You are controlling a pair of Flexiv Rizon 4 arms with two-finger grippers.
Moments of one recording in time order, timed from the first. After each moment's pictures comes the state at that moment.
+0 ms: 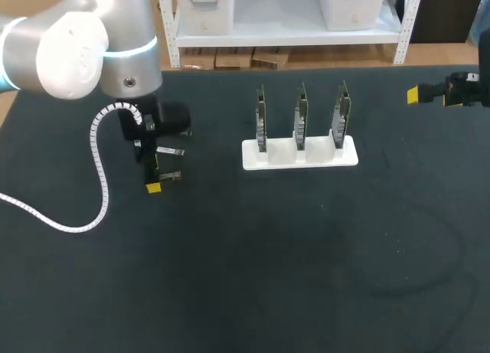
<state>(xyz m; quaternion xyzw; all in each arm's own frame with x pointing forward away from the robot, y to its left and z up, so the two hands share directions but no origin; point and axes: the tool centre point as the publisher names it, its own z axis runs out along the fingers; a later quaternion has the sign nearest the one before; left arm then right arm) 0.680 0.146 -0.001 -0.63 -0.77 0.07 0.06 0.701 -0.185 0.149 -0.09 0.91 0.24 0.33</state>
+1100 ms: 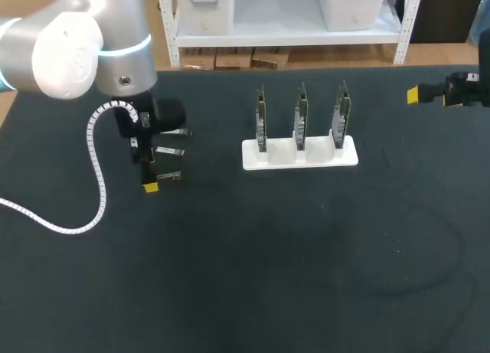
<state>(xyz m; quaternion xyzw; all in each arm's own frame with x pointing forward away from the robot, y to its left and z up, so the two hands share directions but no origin) 0.691 0.155 -0.007 -0.62 -0.78 0.06 0.06 0.701 -0.185 0.149 -0.09 0.91 0.24 0.33</state>
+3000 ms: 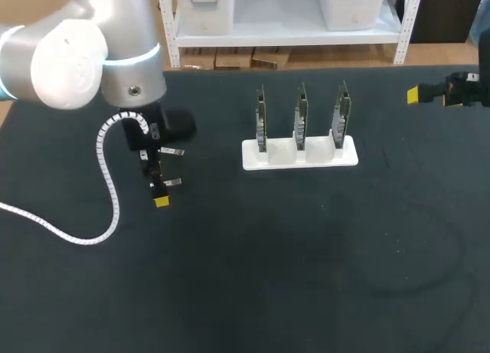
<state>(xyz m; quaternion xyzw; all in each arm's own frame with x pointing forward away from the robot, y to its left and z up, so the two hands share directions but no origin) 0.647 0.132 0.005 -0.60 -0.79 0.08 0.06 0.701 -0.185 0.149 -0.09 0.91 0.24 0.33</state>
